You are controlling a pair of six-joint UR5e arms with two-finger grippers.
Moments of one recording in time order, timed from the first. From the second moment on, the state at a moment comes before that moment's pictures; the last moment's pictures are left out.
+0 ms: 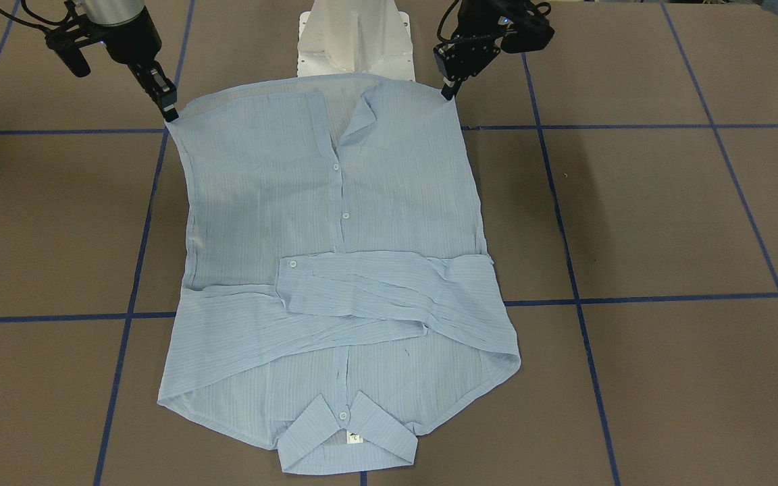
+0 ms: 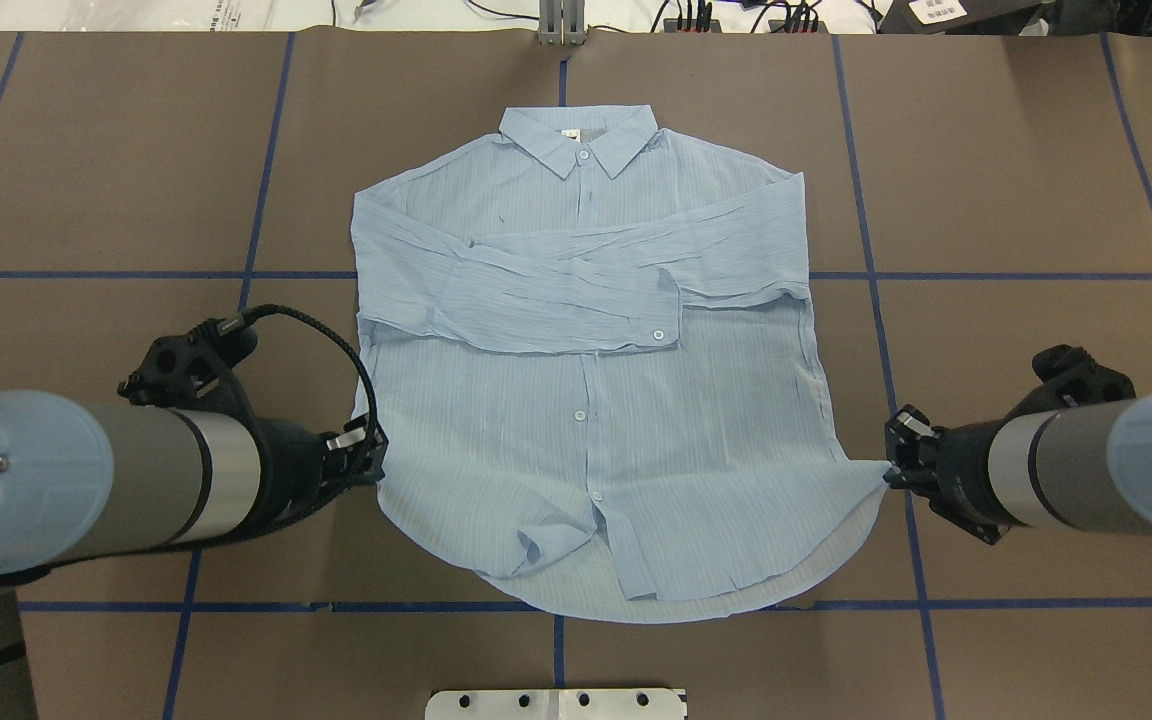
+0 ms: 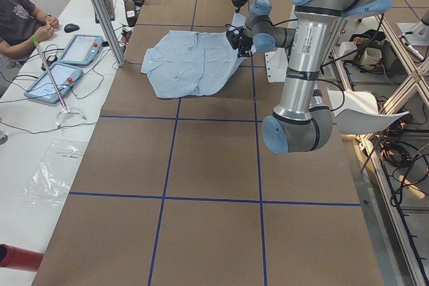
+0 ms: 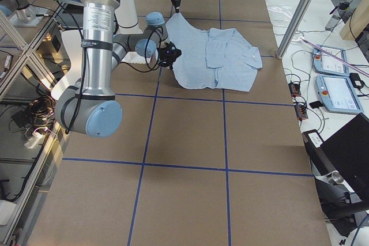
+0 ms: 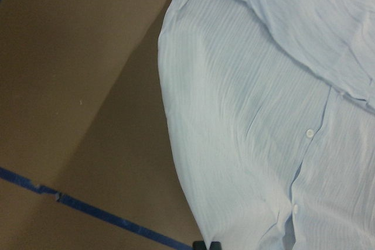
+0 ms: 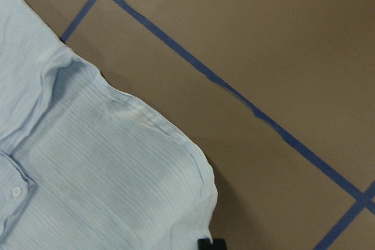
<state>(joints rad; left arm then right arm) -0.40 -1.89 -2.28 -1.62 -1.67 -1.87 0.48 -1.58 2.35 -1.52 1.73 2.13</state>
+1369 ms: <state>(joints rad) -0.73 -2.11 -1.60 -2.00 -1.73 -1.70 0.84 -0.96 1.51 -1.51 1.78 1.75</state>
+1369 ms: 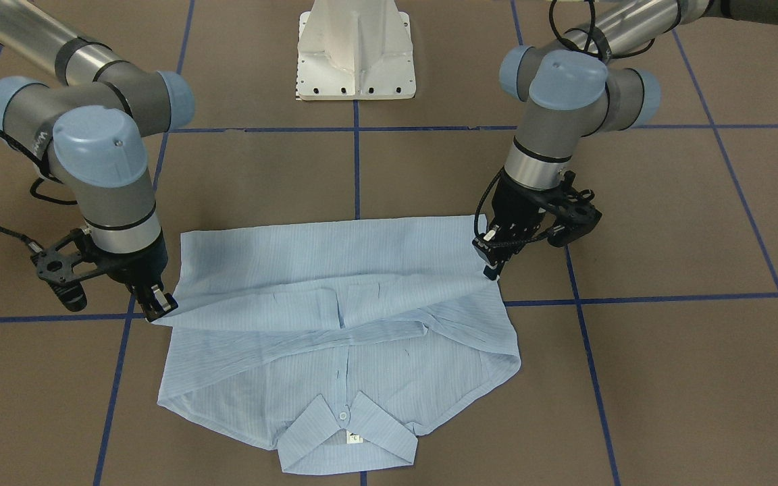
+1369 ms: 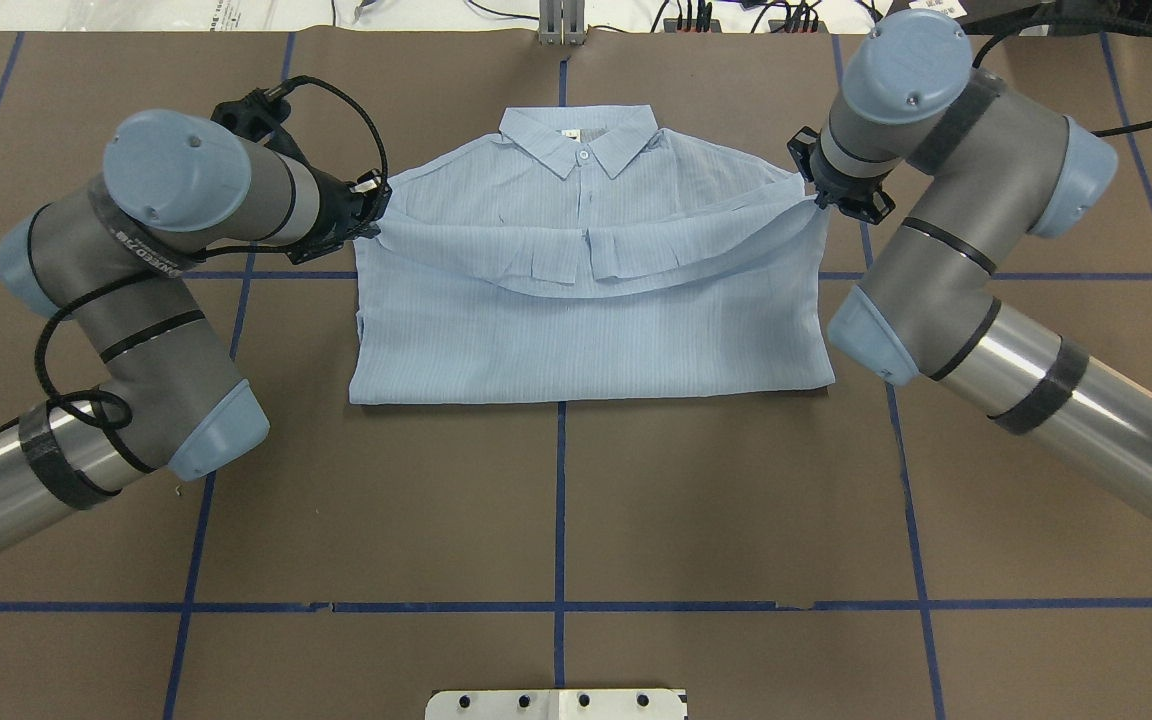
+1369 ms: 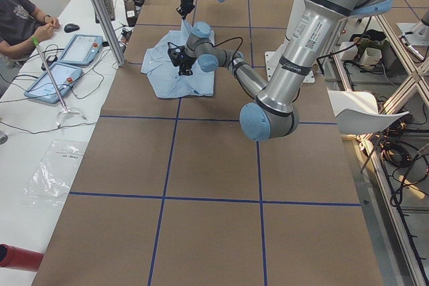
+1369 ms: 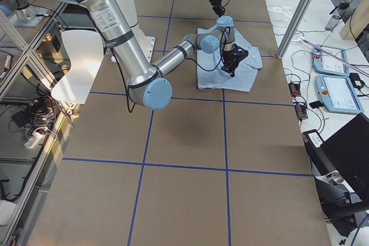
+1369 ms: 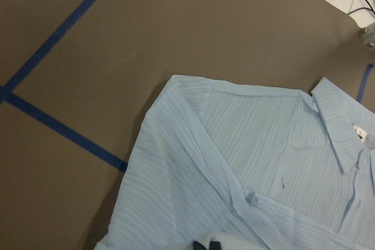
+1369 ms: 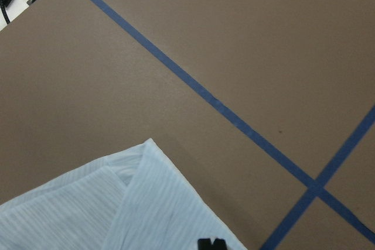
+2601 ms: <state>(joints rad) -0.77 -2.23 -1.26 -2.18 -1.66 -1.63 0.86 -0.83 1.17 -1.34 1.76 1.69</state>
